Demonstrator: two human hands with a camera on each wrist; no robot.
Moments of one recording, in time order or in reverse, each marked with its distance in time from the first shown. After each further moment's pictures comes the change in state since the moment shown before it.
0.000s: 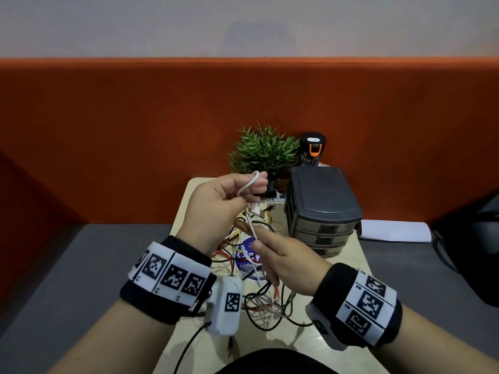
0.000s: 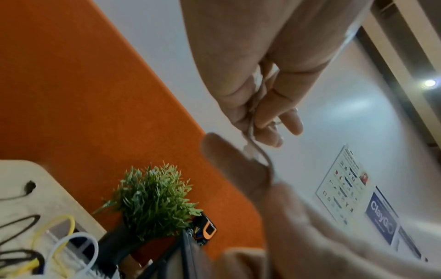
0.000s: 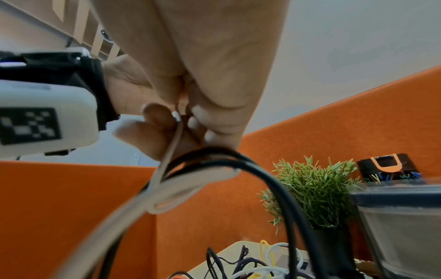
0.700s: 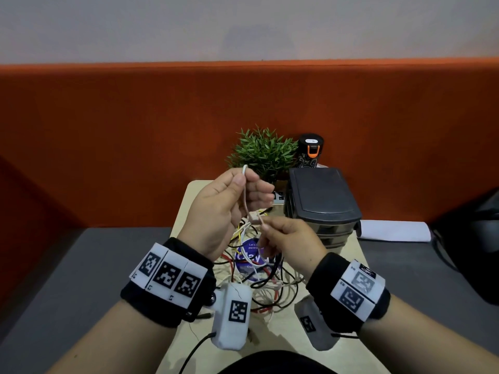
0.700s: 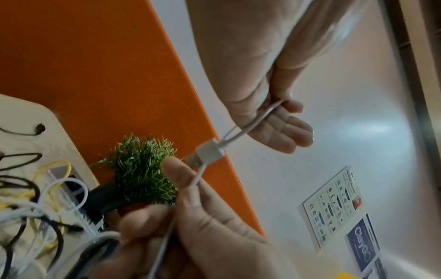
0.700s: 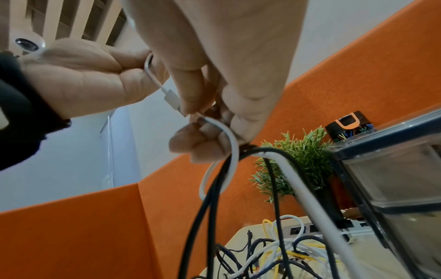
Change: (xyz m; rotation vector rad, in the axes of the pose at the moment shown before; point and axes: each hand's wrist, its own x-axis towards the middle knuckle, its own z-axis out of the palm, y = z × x) left_hand -0.002 0.008 0.009 -0.406 -0.093 -0.109; right_hand 0.020 0.013 -0.003 0.392 0.311 0.073
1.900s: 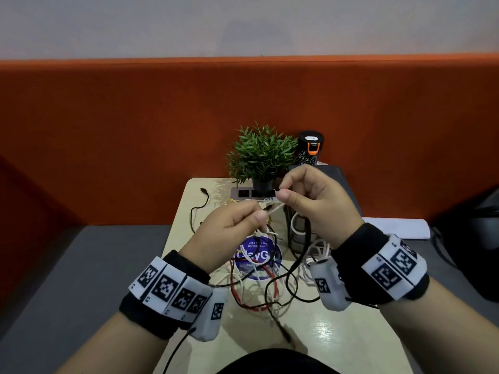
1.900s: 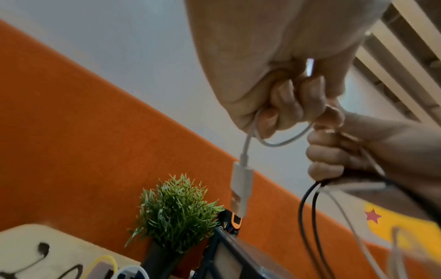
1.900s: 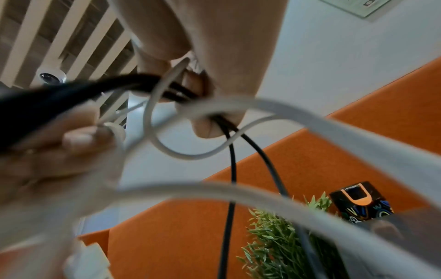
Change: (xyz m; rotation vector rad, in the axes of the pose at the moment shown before) left_hand -0.011 -0.019 -0.025 0.890 -0.227 0.114; right_hand 0.000 -0.053 -0.040 -0.105 0.073 -0.392
